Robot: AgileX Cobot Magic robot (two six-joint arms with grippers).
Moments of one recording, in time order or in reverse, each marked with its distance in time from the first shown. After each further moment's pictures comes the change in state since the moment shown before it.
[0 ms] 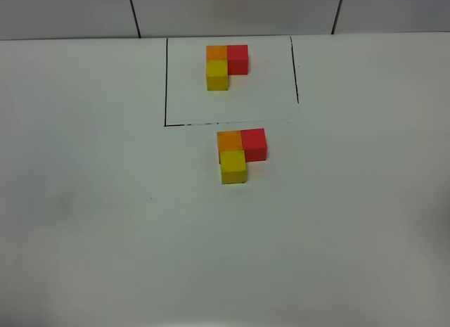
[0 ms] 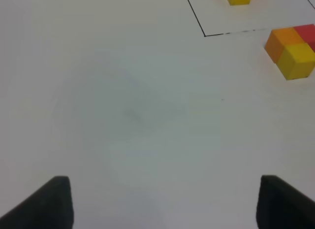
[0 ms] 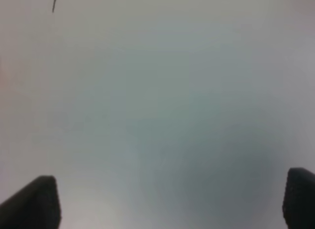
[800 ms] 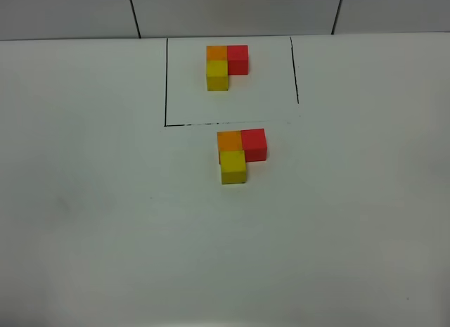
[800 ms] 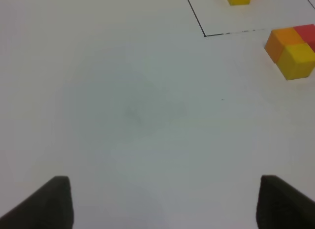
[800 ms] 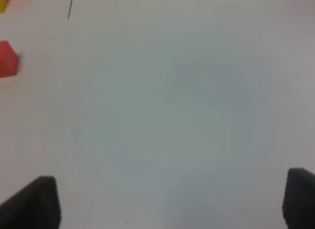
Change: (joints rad) left arm 0.000 0.000 0.000 0.000 0.000 0.000; right arm 0.000 -0.814 0.454 0.025 0.098 0.085
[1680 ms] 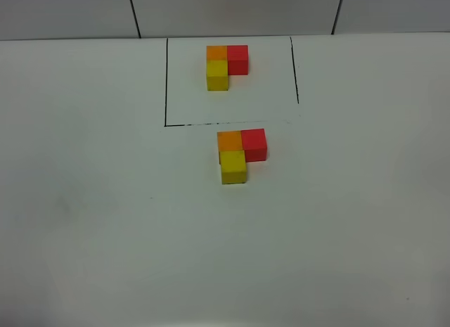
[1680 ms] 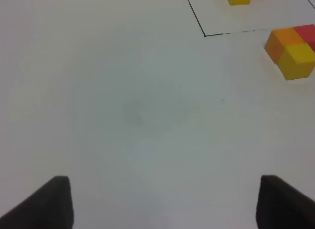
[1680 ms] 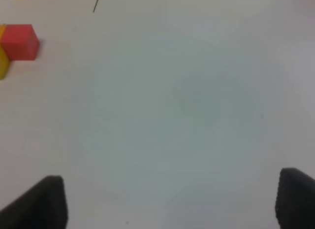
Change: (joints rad) left arm 0.000 0.000 0.000 0.000 0.000 0.000; right arm 0.018 -0.001 0.010 0.045 -0.024 -0.126
